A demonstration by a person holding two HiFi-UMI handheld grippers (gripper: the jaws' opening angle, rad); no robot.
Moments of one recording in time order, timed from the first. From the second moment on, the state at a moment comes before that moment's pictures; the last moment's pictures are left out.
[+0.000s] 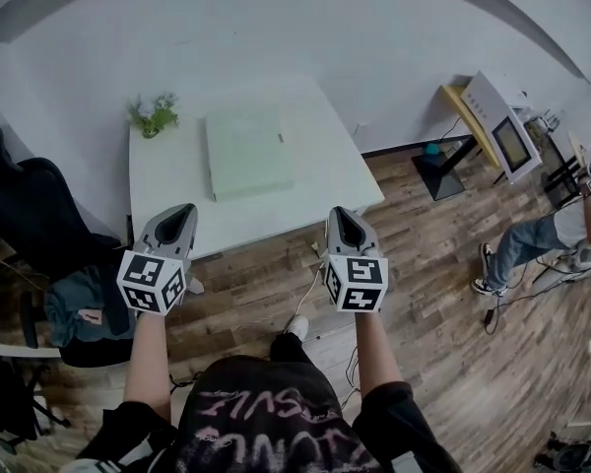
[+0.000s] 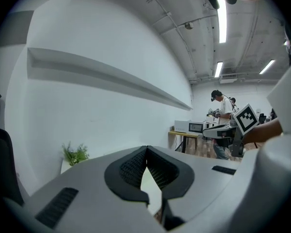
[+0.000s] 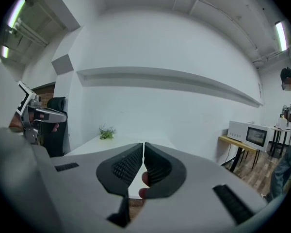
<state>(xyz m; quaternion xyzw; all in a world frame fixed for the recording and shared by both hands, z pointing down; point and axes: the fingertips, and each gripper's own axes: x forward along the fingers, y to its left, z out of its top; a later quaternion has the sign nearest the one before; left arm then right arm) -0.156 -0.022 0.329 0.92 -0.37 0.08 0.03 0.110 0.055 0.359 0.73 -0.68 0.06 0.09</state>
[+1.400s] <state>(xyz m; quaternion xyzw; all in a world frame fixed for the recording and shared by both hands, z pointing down) -0.098 -0.182 0.359 0.86 -0.49 0.11 0.07 0.159 -0.168 0.408 0.60 -0.78 0.13 0.10</state>
